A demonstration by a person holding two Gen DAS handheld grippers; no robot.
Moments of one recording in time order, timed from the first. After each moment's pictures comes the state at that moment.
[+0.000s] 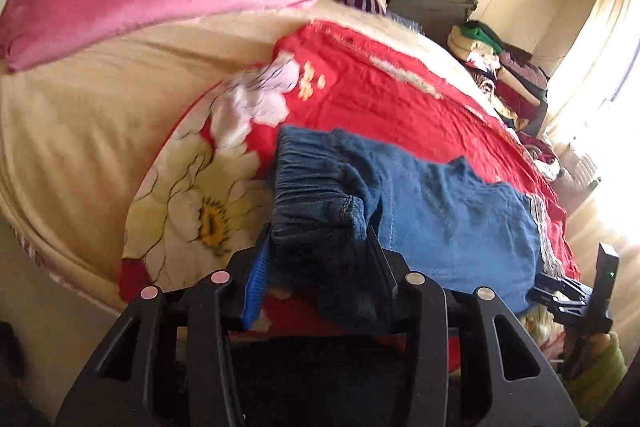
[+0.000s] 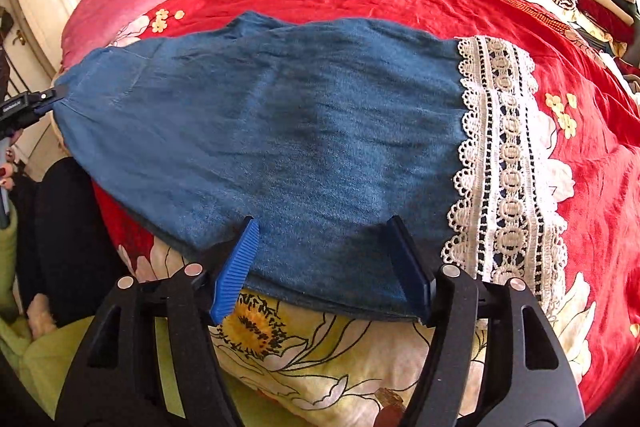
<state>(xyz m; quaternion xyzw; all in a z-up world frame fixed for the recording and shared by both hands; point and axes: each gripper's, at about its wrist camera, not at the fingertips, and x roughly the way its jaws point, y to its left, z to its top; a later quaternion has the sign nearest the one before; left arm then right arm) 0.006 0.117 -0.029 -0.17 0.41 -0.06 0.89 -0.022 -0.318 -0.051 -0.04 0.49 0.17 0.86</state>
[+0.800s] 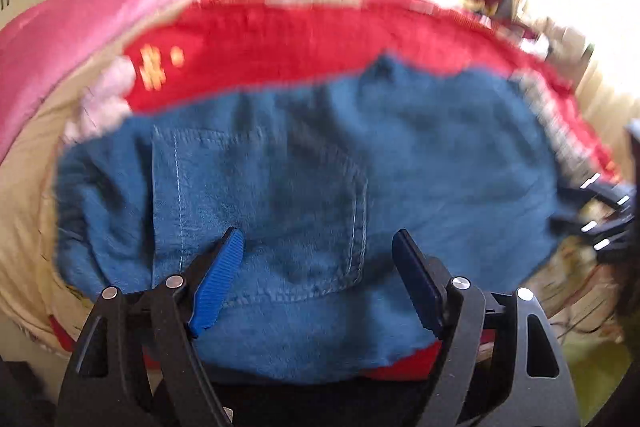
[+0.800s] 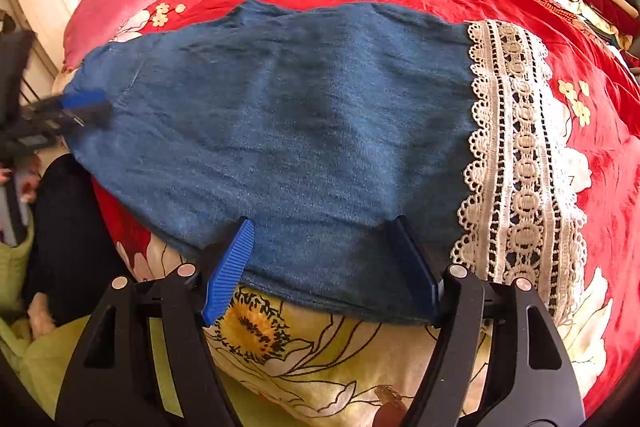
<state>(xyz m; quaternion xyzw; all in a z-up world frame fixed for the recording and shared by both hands) 0.045 -0.026 -0.059 0.03 0.46 -0.12 0.88 -0.019 -0.321 -0.059 -0.03 0.49 0.18 0.85</state>
